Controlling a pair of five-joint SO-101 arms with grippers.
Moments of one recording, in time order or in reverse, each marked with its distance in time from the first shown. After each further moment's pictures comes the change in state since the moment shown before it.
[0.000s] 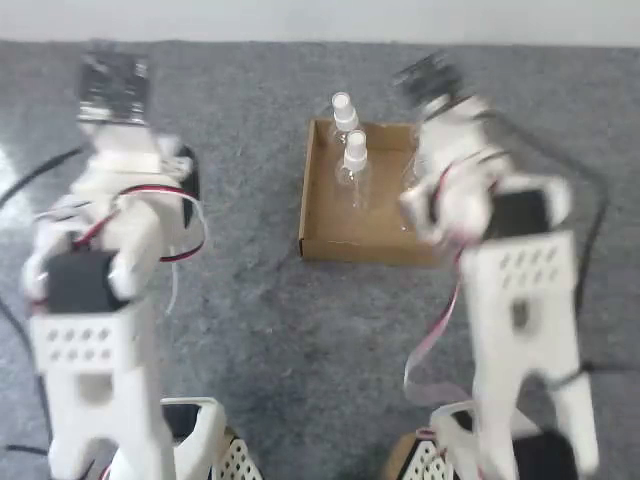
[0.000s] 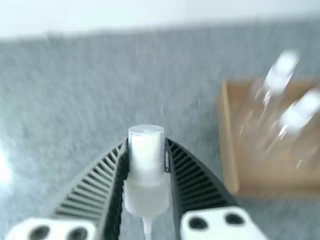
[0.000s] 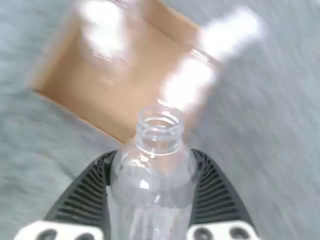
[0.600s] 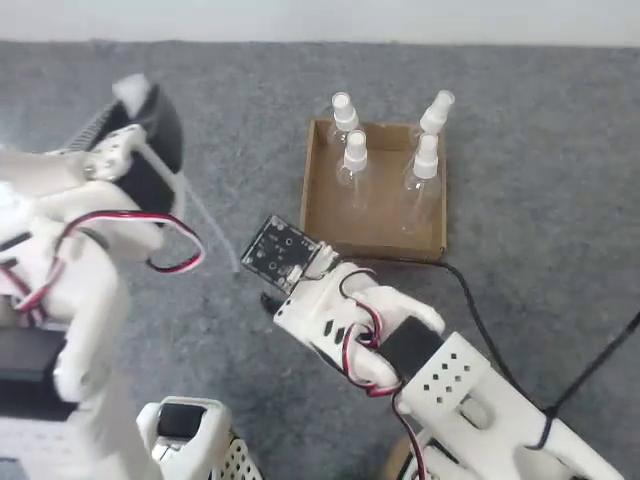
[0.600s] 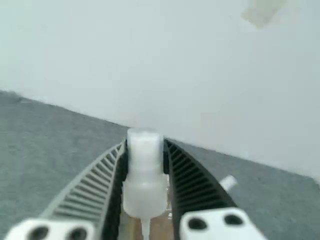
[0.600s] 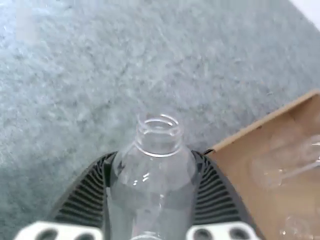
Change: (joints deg) left arm 7.6 -1.3 -21.3 2.5 25.9; right arm -33.3 -18.6 42.7 -36.1 -6.2
